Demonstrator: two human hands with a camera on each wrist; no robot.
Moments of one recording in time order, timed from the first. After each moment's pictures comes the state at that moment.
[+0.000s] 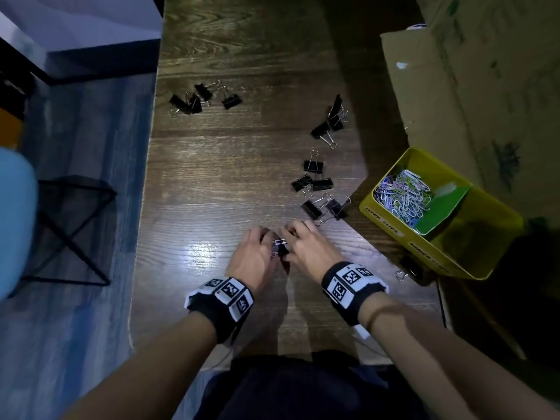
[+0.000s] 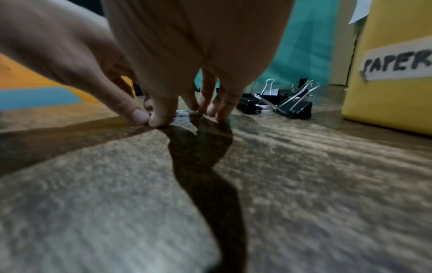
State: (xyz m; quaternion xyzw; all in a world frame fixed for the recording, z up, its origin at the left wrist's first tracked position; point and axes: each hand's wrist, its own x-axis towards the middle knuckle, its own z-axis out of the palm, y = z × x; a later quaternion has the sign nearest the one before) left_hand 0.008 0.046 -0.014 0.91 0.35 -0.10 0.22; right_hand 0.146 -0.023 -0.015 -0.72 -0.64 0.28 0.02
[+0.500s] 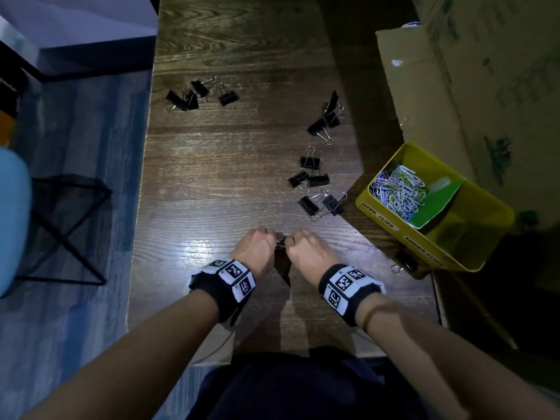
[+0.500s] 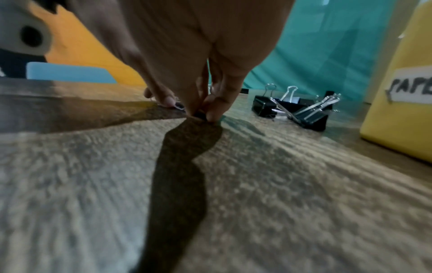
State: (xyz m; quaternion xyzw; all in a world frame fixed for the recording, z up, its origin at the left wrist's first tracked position) left_hand 0.030 0.053 0.000 0.90 0.31 -0.22 0.20; right_hand 0.130 -0.033 0.000 -0.71 -0.66 0.24 -0.11
